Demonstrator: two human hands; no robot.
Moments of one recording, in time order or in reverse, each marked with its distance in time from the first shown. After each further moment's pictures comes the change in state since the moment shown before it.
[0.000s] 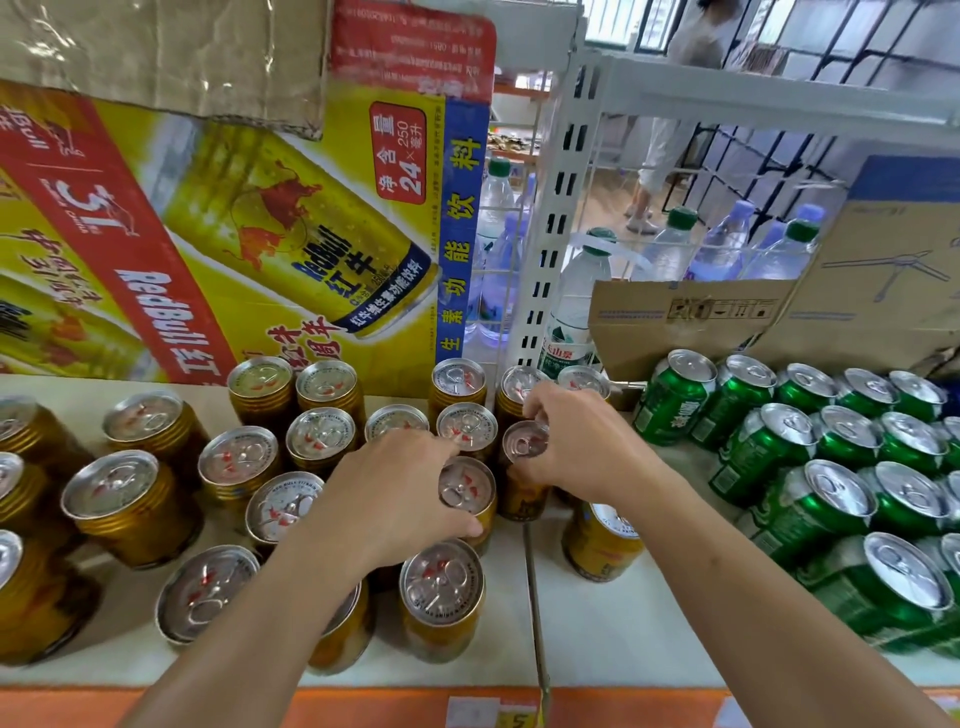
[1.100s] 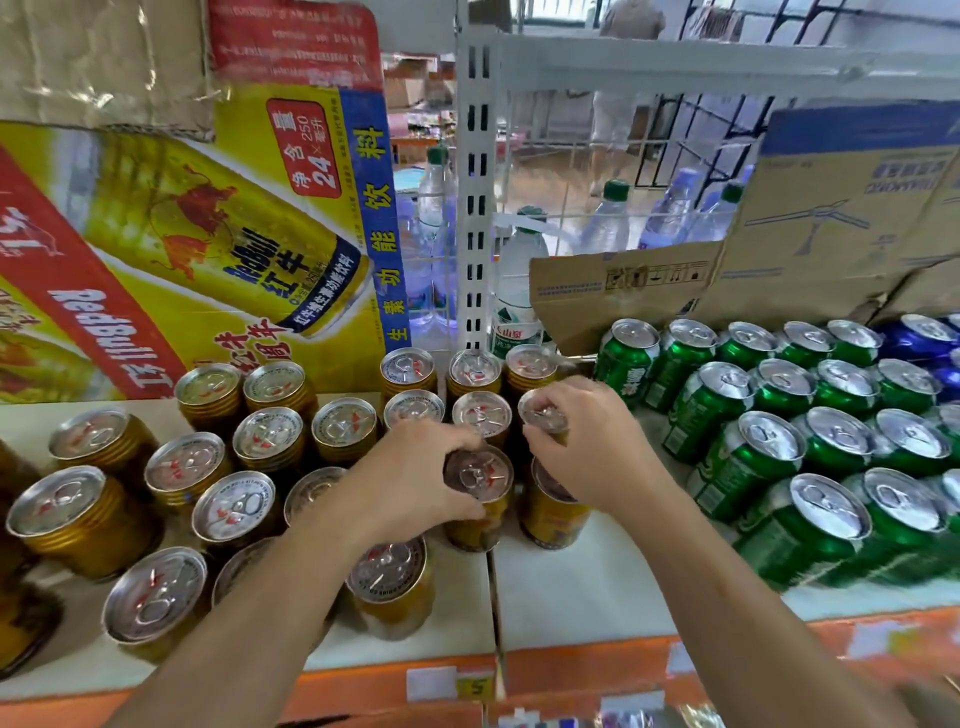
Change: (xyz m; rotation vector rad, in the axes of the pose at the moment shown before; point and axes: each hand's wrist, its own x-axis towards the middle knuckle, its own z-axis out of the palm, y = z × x) left_hand 0.016 0.044 0.012 -0.218 -0.052 0.170; right_hand -0.040 0.050 0.008 0.115 0.284 0.072
